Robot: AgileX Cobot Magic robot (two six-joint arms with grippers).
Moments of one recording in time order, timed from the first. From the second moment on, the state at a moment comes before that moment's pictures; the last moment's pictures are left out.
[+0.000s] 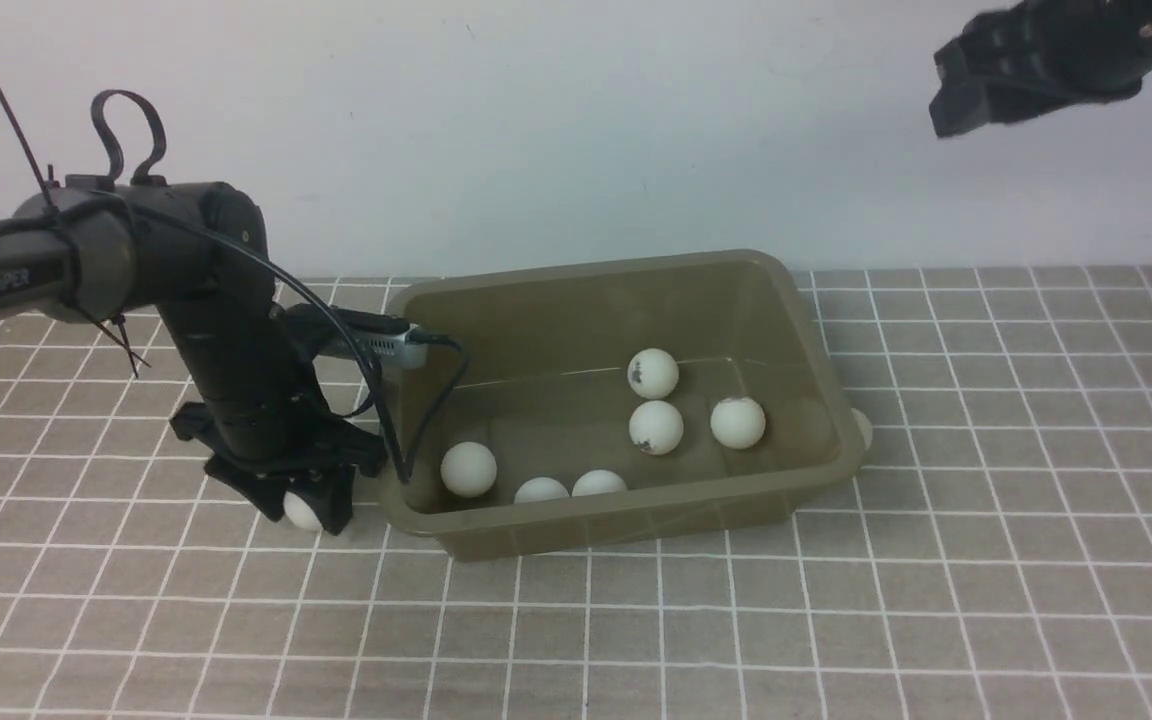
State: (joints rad) right arm 0.12 1.80 -1.80 0.19 1.11 -0.16; left arm -0.14 2.05 -1.47 -0.09 1.05 0.18
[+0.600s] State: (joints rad) right arm 0.08 2.16 -1.80 0.21 1.23 -0.10; left arm -0.25 1.92 -1.62 -0.35 1.03 0.24
